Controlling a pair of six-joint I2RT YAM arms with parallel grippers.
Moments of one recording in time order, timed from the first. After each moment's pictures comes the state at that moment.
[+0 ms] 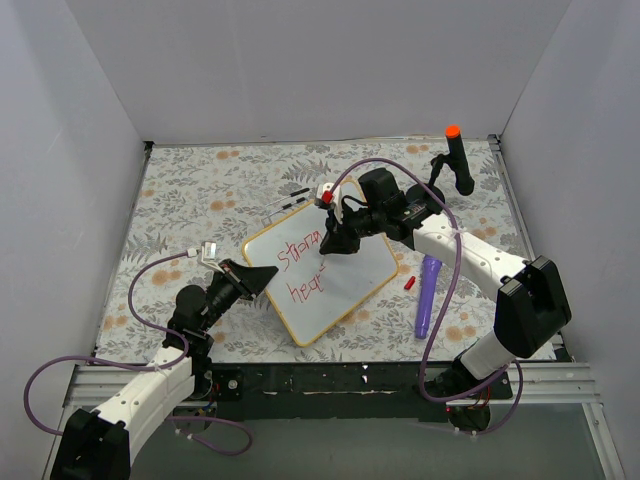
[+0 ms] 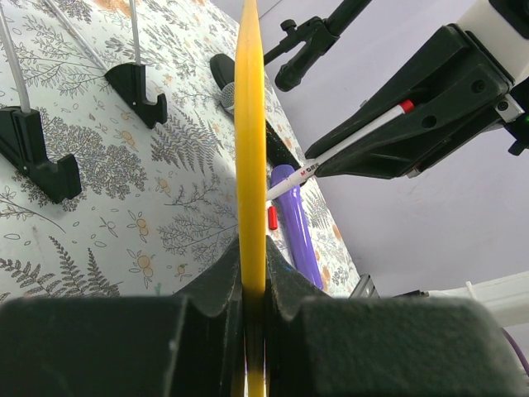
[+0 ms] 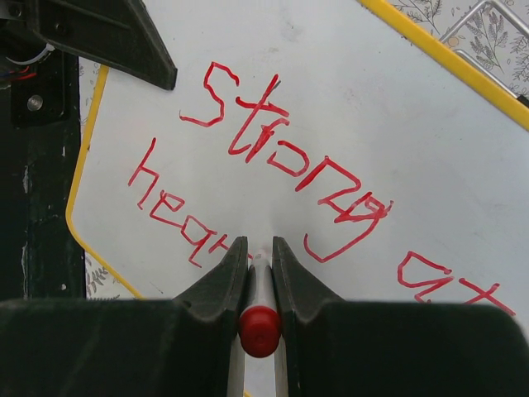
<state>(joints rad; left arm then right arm) -0.38 0.62 0.03 0.66 0.31 -0.95 0.68 1.55 1.21 -0.37 -0.74 -0.37</state>
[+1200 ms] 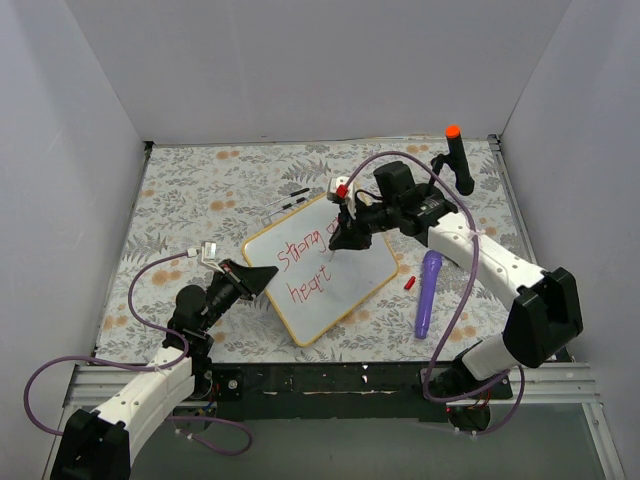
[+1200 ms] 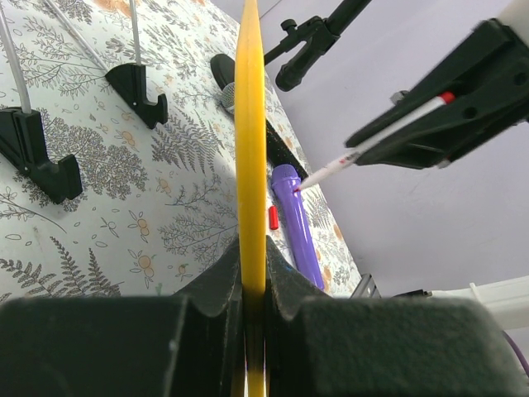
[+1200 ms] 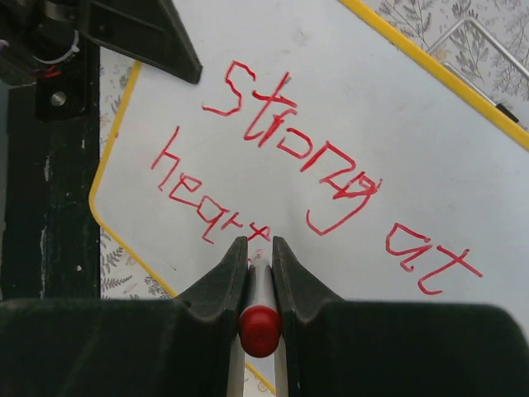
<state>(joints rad) -0.38 0.62 0.03 0.66 0.31 -0.94 0.62 1.50 1.23 -0.45 -0.79 -0.42</state>
